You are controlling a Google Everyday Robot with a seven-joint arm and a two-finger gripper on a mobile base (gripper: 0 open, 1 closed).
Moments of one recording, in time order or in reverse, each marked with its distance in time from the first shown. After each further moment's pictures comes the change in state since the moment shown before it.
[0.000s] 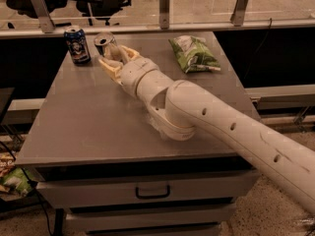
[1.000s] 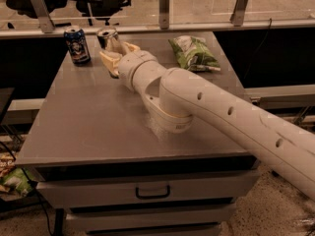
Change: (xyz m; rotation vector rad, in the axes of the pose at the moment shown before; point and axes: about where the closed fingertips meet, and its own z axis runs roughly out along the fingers) arm -0.004 -0.012 0.008 0.063 0.091 0.129
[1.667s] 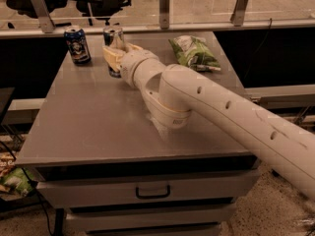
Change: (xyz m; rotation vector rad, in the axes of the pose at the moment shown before) arm 0.009 -0.012 0.014 0.026 0.021 0.171
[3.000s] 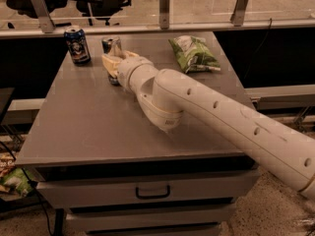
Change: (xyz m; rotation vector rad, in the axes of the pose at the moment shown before) arm 0.031 -0.003 0.023 0.006 0.037 -0.005
